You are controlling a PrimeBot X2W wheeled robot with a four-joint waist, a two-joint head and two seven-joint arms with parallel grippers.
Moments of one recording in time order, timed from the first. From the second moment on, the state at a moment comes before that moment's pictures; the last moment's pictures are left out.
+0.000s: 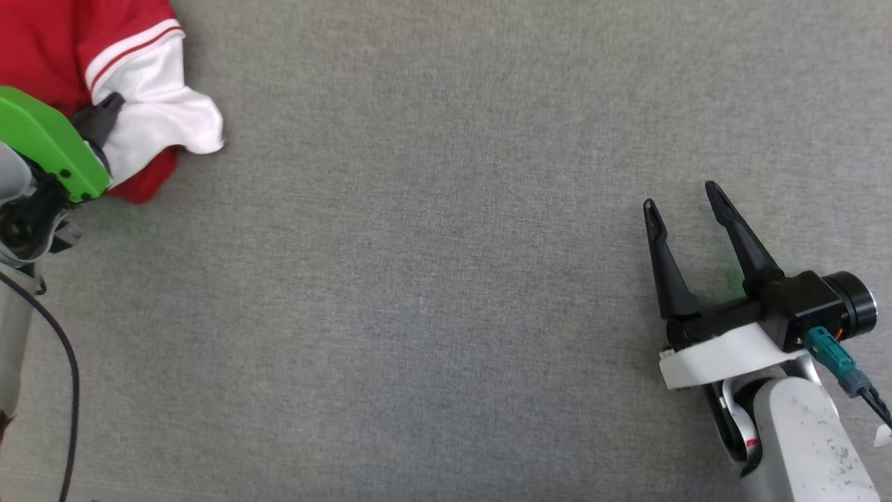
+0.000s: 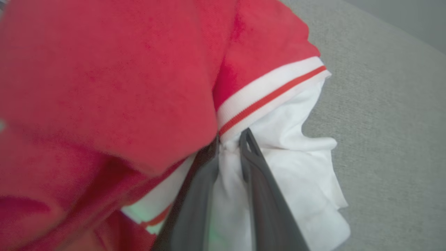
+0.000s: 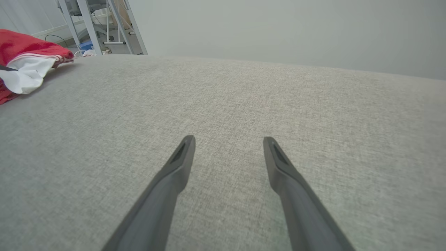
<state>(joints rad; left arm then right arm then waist) -0.90 0.62 -0.41 0.71 -1.06 -0.13 0.31 -0.22 -0.08 0.12 0.02 0.05 0.13 -0.26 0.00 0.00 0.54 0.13</state>
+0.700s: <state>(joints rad) -0.72 0.39 -0.52 0.32 -1.04 0.03 0.18 -0.12 -0.05 0.08 0.05 0.12 0.13 -0.26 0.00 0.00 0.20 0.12</state>
